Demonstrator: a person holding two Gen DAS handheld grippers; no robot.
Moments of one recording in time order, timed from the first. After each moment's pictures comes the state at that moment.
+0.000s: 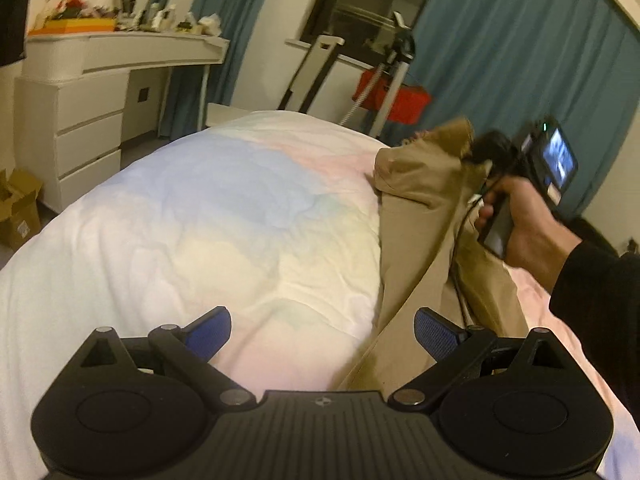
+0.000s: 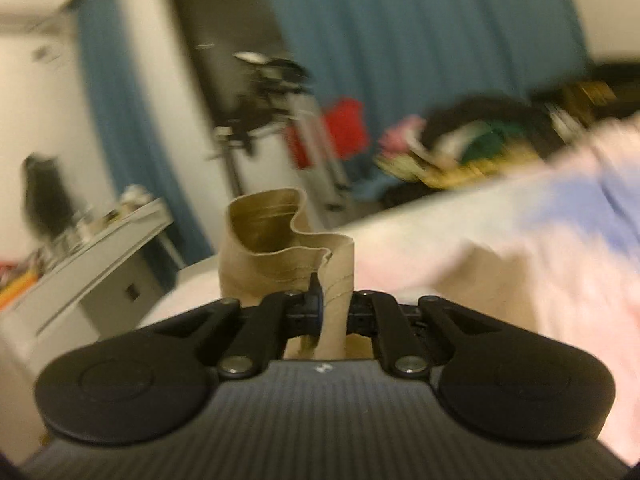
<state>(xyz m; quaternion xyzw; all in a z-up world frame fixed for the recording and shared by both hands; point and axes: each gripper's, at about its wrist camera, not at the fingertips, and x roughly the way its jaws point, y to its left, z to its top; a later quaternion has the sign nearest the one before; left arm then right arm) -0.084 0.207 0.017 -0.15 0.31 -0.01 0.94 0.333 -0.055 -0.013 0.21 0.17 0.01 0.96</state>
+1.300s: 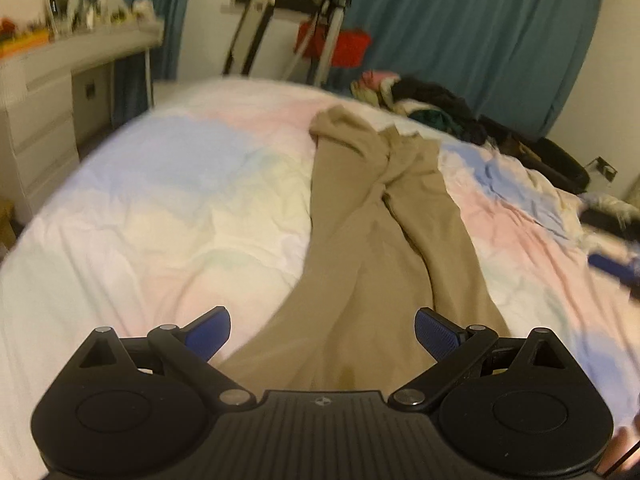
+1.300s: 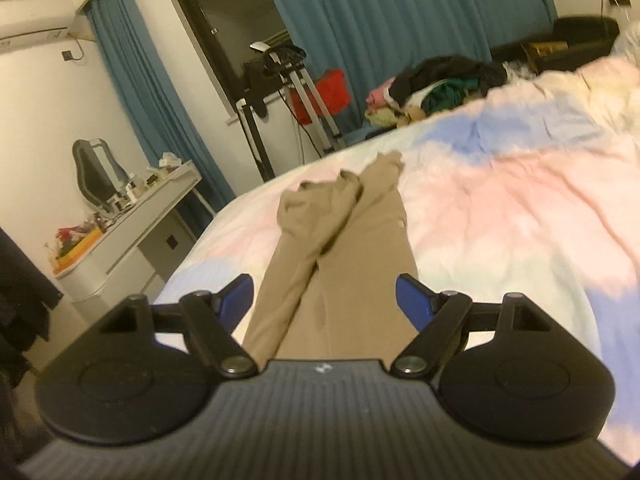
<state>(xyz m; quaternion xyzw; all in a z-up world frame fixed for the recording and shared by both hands) -0.094 0.180 0.034 -0.12 0.39 -0.10 0.91 -0.040 -0.113 0.041 0.22 0.23 0.06 0.95</state>
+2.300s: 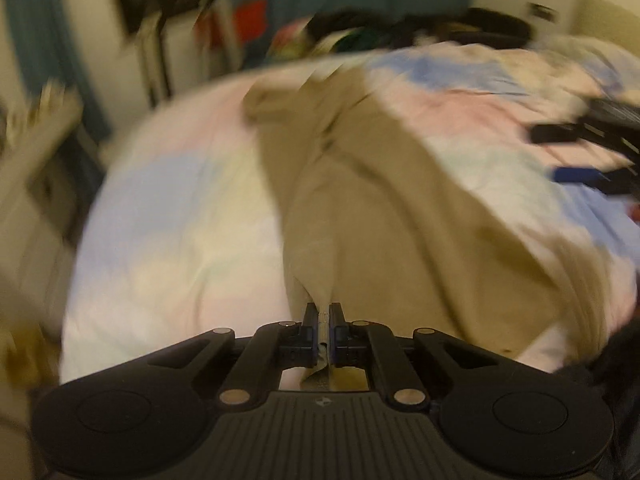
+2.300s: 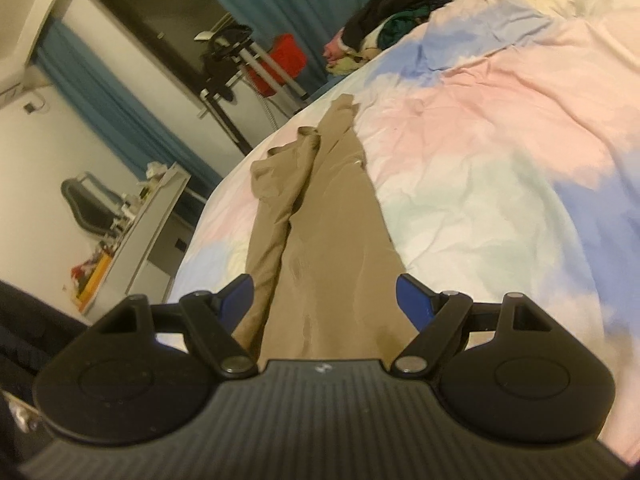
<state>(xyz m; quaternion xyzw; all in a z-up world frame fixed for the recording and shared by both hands) -0.148 0.101 0.064 0.19 0.37 -0.17 0.90 -0.050 -0.159 0.004 0.35 0.28 0.04 0.89</state>
